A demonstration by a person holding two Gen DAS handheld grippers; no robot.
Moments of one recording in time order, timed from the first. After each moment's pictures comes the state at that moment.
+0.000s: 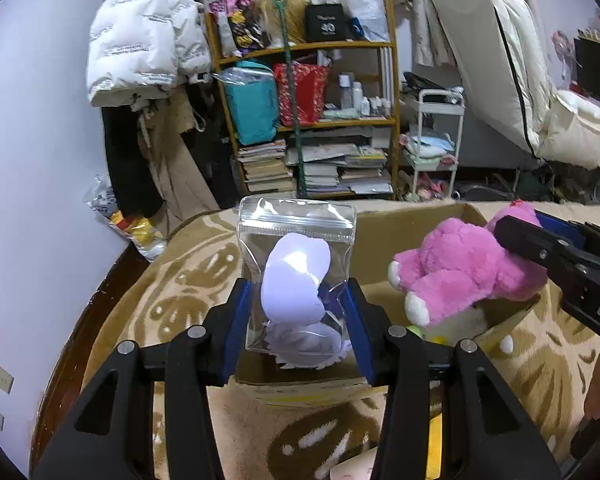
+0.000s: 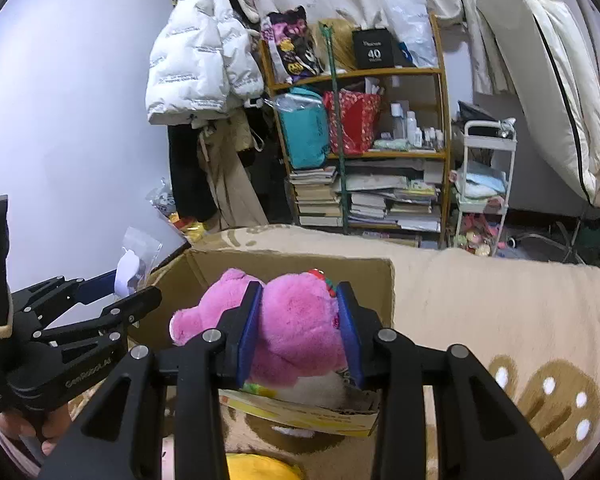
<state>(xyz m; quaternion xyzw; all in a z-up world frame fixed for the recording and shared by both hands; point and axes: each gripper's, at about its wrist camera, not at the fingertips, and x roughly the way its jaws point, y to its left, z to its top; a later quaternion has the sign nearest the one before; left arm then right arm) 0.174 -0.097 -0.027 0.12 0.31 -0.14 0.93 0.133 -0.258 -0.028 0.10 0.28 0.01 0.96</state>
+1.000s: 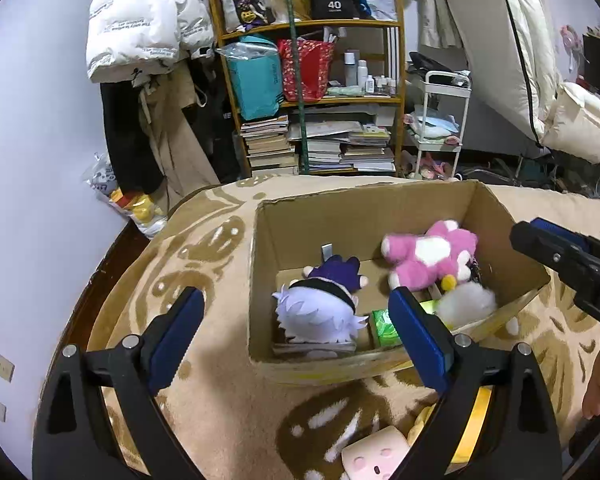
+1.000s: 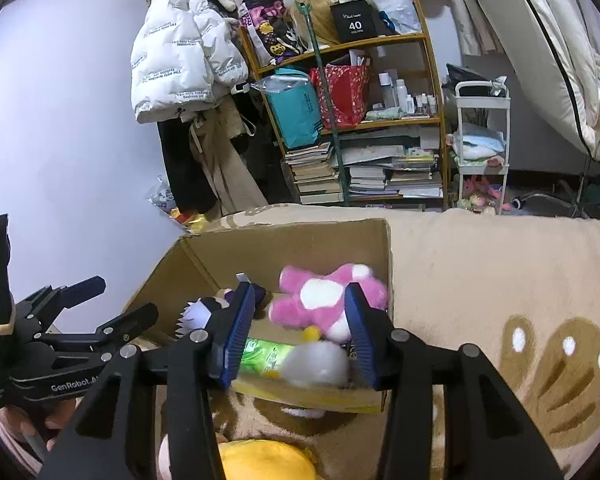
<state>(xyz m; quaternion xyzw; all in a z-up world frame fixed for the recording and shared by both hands) 0.179 -0.082 -0.038 0.11 0.35 -0.13 0.92 0.127 -0.268 -0.048 0.16 0.31 0.02 0.94</state>
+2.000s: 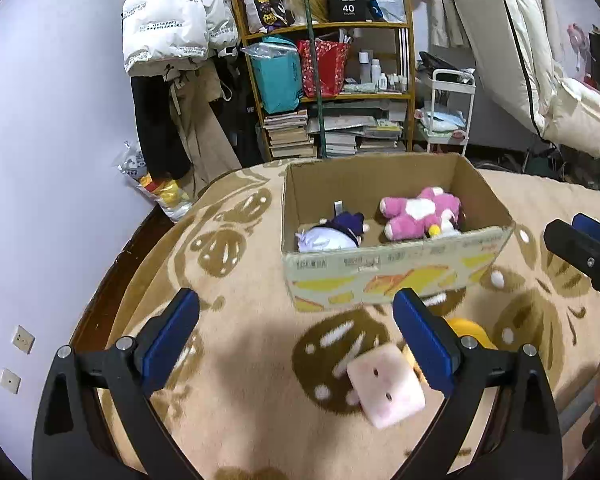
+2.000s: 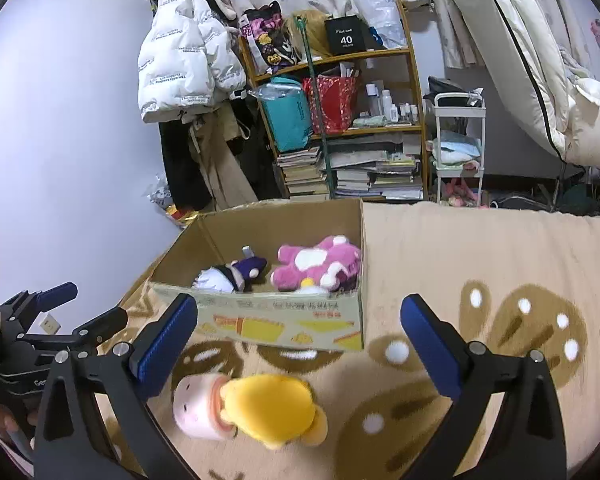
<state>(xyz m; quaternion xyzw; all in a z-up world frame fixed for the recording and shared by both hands) 0.085 -0.055 -0.019 0.12 0.35 -0.09 0.92 0.040 -0.257 -0.026 0.14 0.30 -0.01 0.94</state>
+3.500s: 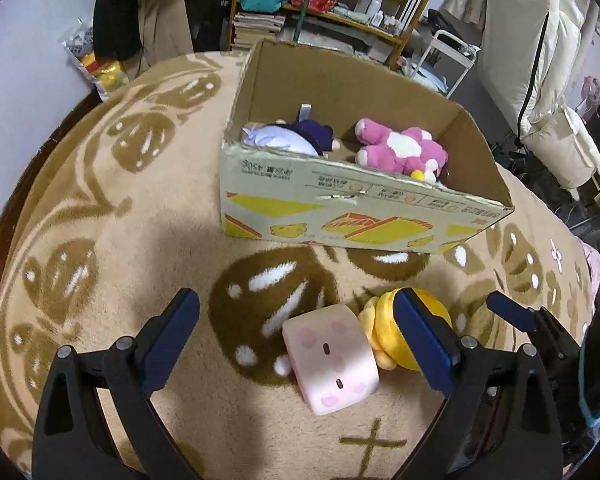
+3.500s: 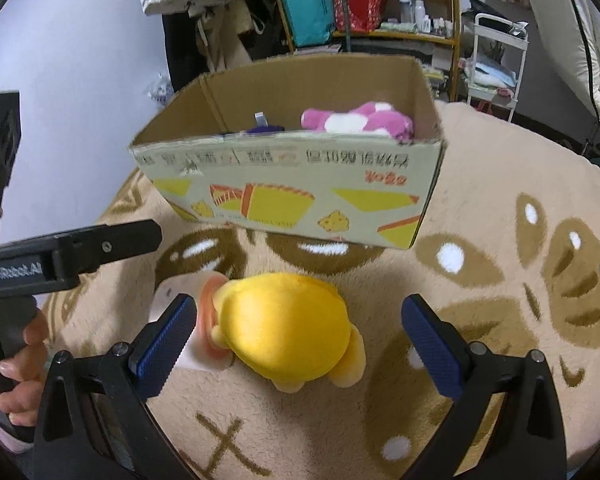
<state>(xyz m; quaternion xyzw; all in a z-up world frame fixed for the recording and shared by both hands) 0.139 -0.048 -0.092 -0.03 0.52 -0.16 0.84 0.072 -0.215 -0.107 0.10 0.47 0.04 0.88</state>
